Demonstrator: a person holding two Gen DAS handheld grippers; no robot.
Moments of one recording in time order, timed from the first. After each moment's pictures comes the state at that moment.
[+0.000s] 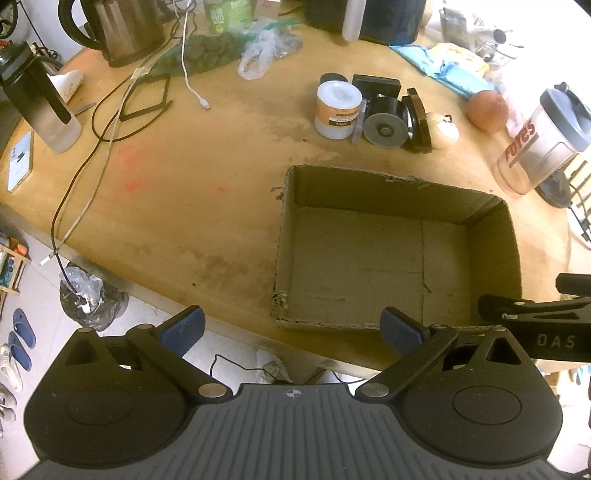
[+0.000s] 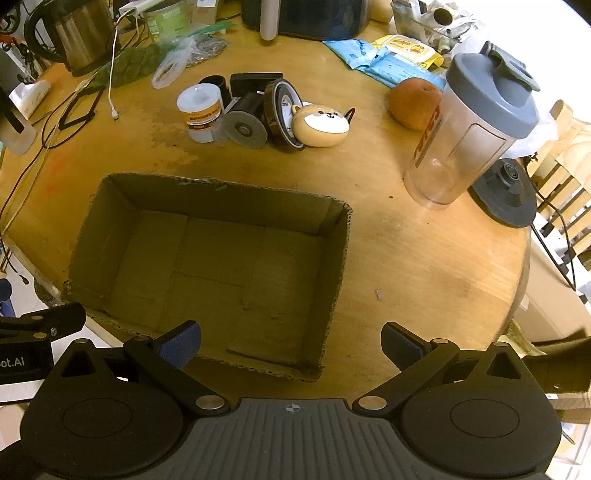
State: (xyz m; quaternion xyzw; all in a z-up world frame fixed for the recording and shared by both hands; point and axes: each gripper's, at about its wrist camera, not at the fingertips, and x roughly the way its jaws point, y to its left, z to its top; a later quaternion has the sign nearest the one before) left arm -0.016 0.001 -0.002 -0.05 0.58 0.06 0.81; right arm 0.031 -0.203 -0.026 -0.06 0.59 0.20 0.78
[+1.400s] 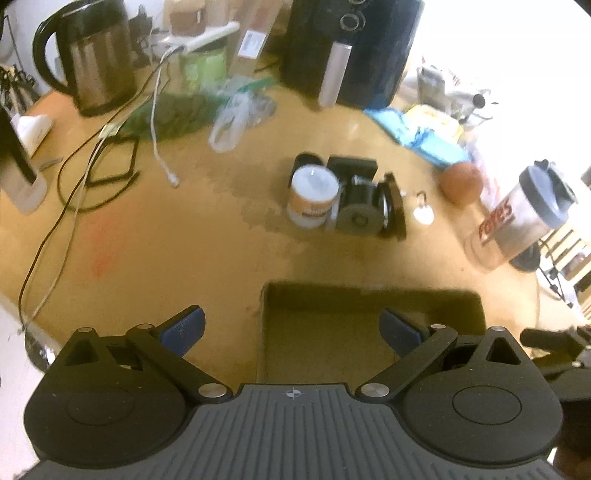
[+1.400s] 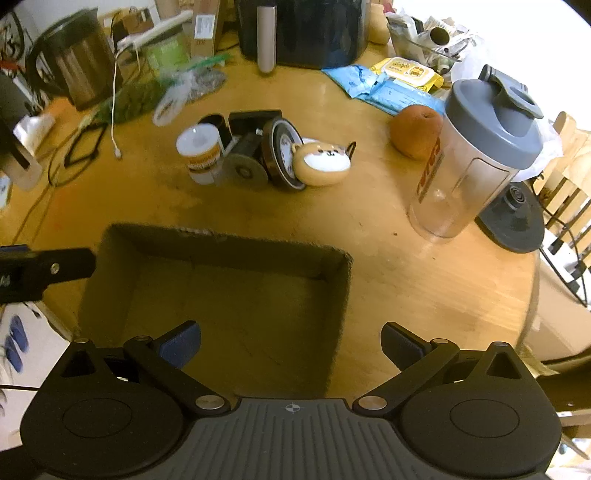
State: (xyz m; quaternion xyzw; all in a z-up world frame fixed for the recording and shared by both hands) left arm 0.040 0.017 0.015 -0.08 0.51 0.01 0.86; right arm 0.056 -0.206 -0.021 -0.02 0.56 0.22 0.80
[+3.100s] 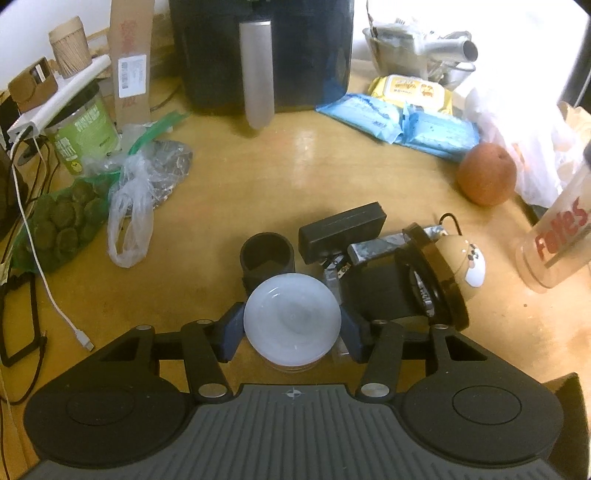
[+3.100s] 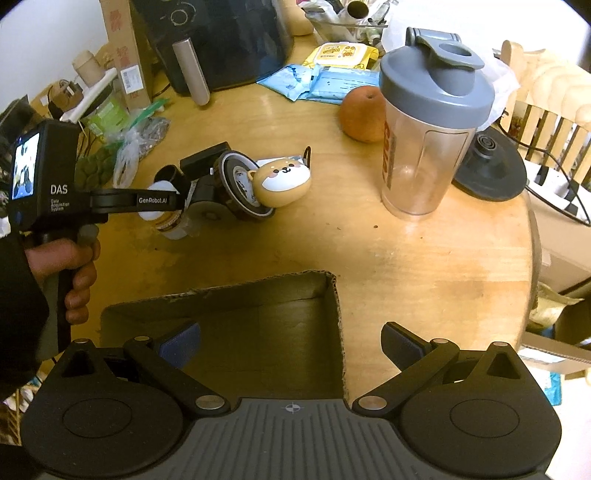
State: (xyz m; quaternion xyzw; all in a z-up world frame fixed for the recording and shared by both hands) left arm 0.195 -0.004 -0.059 0.06 0.49 -0.09 0.86; right arm 0.081 -0.222 -0.020 0.12 0.59 0.13 0.79
